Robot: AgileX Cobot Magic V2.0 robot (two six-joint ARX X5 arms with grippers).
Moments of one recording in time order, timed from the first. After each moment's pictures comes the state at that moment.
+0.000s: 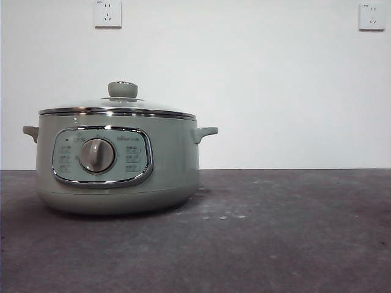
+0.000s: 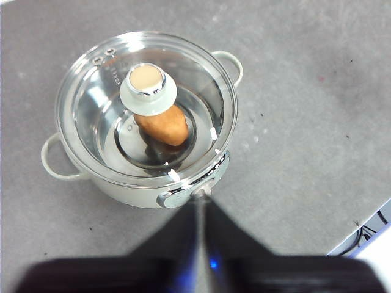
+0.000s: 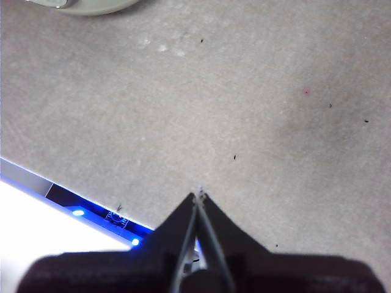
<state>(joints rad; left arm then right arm) -0.42 1.17 1.71 -1.32 0.11 0.05 0.82 1.08 1.35 -1.35 0.20 0.27</state>
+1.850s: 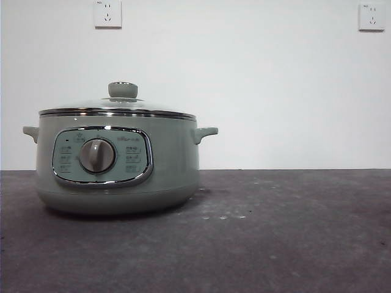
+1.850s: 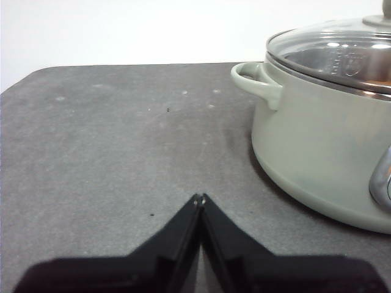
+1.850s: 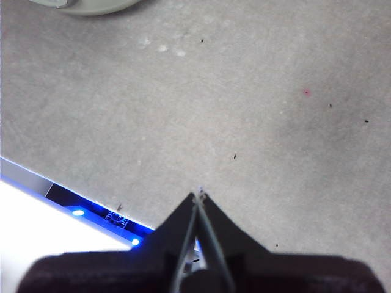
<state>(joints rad) 0.06 0.01 0.02 -0.18 0.02 0.00 0.82 1.08 1.35 -1.35 0.20 0.27</state>
